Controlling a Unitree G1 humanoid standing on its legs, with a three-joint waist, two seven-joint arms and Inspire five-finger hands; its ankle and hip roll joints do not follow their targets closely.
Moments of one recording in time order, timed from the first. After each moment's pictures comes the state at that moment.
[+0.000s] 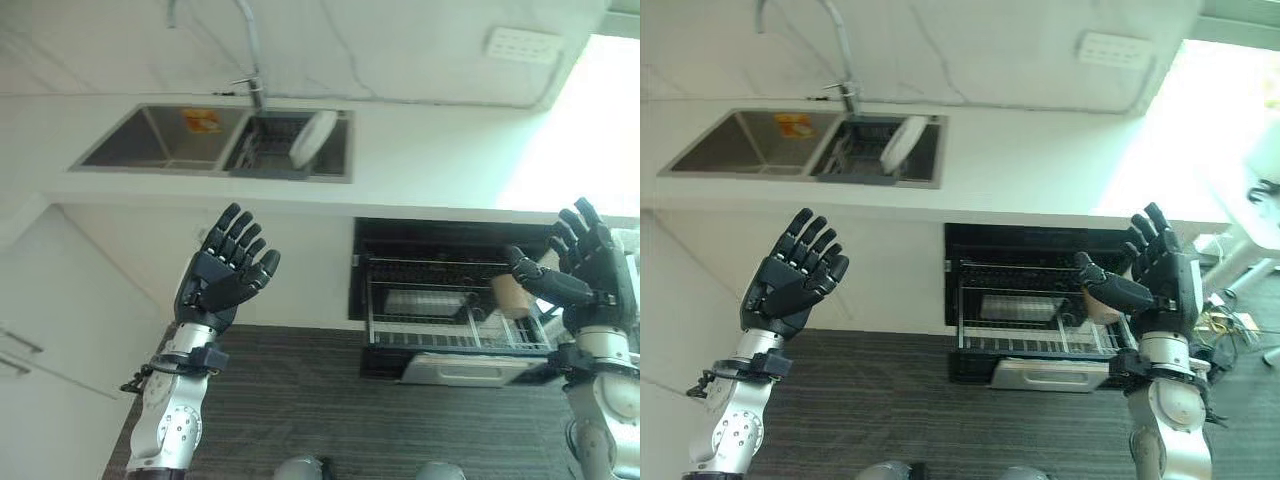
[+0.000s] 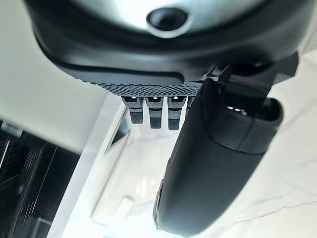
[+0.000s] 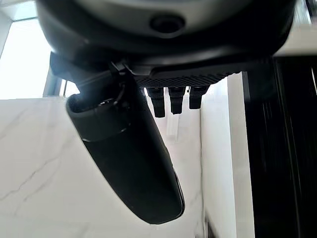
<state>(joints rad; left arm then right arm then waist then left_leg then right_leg) 0.07 0.37 0.12 -0.08 -0.81 -0.09 -0.25 0.14 -0.37 -0.28 -0.27 0.45 -0.02 -0.10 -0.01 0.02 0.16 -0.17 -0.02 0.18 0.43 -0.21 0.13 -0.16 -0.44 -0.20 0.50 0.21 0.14</state>
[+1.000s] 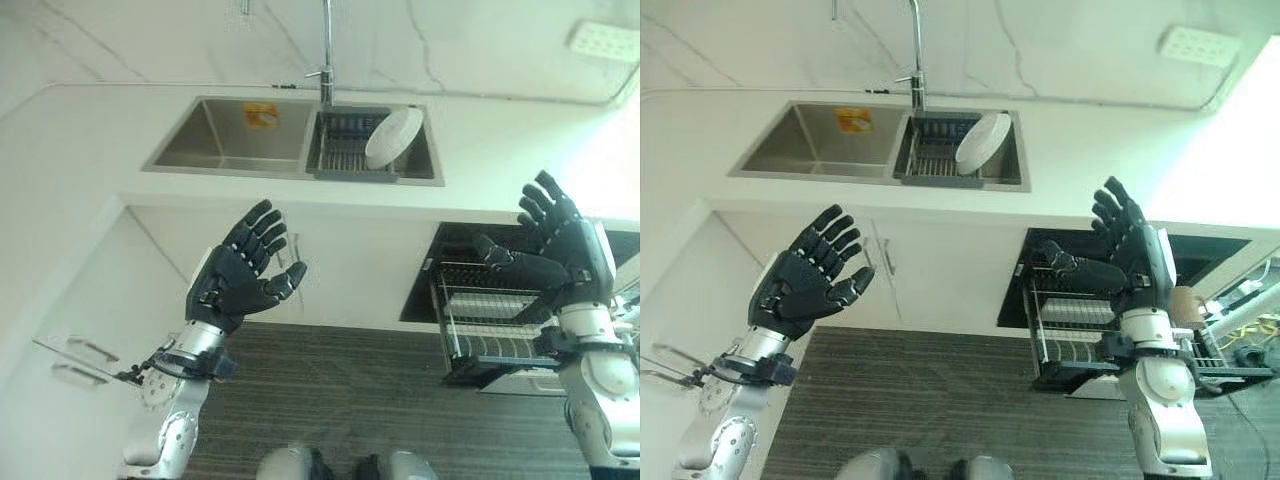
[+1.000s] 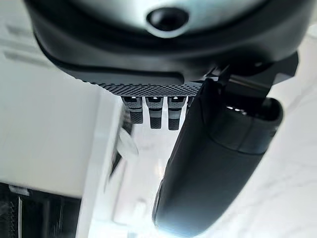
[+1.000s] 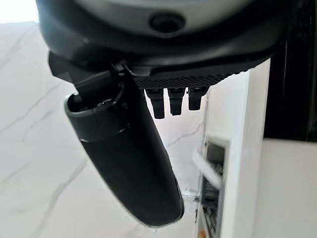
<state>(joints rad) 0.11 0.42 0.05 -0.22 -0.68 -0.07 -0.25 0.09 -0.45 -0.20 -0.26 0.44 -0.02 -0.07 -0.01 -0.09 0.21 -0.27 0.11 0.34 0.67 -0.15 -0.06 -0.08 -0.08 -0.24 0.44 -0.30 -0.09</state>
